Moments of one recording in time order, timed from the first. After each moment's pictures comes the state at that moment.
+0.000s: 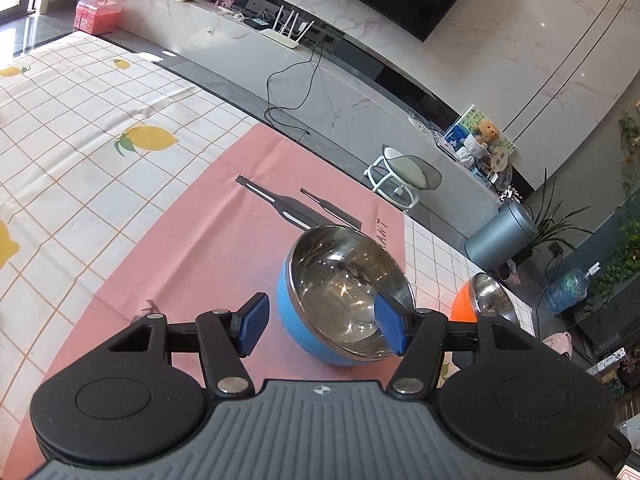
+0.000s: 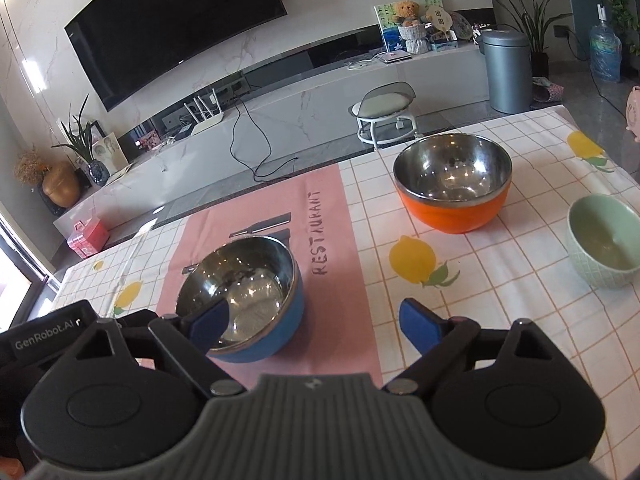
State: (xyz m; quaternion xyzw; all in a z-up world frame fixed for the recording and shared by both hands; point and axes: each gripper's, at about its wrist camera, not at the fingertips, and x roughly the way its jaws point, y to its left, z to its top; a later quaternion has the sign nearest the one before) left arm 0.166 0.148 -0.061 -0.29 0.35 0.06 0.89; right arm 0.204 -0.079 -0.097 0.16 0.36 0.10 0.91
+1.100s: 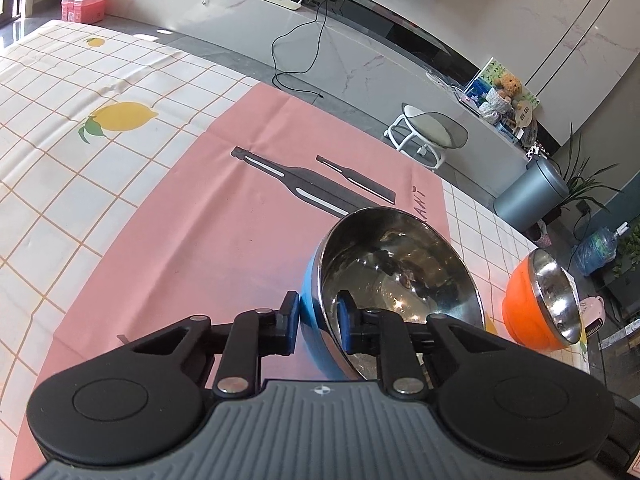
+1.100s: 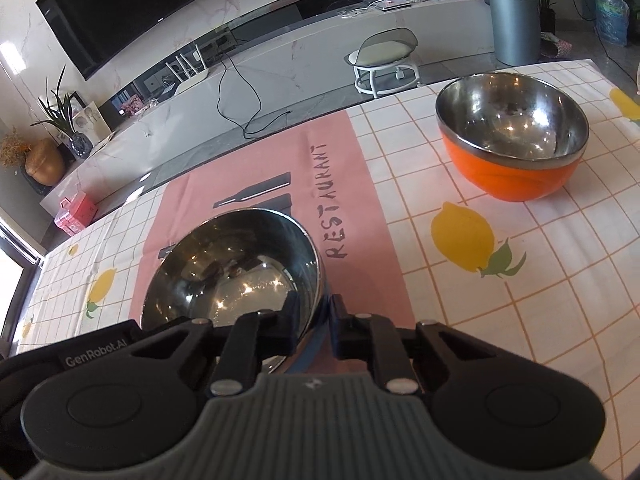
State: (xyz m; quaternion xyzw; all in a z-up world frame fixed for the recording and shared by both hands) left arm 0.222 0.149 -0.102 -0.25 0.41 0.07 0.88; right arm 0.271 -0.039 -0.145 0.16 0.43 0.10 0.88
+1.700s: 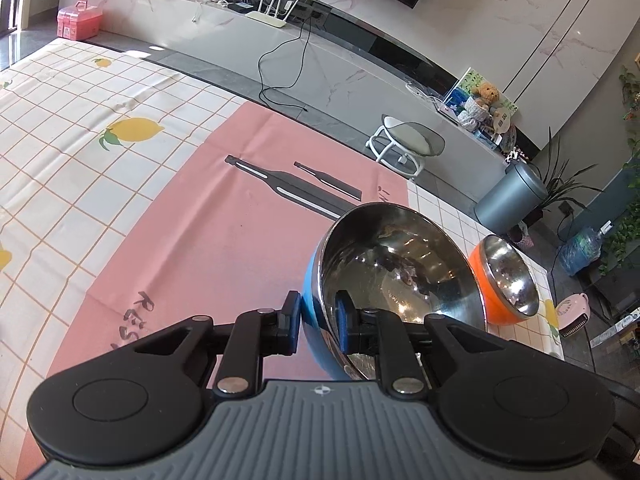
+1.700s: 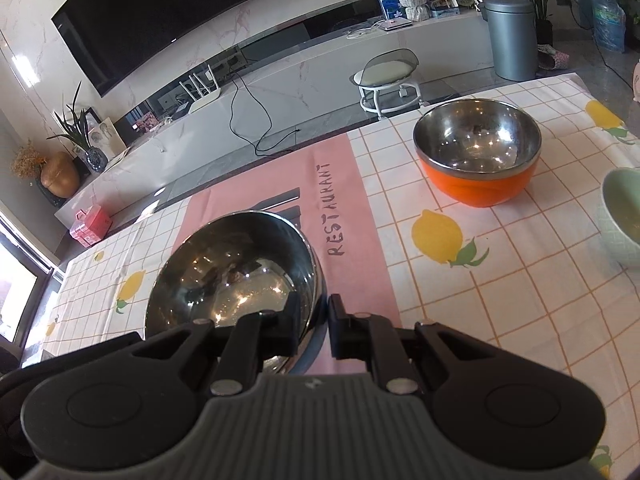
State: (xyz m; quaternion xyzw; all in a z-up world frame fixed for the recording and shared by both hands) left arm 0.169 0.130 -0.062 -0.25 0.39 0.05 0.89; right arm 0.218 -0.067 -0.106 0.18 0.41 0.11 0.89
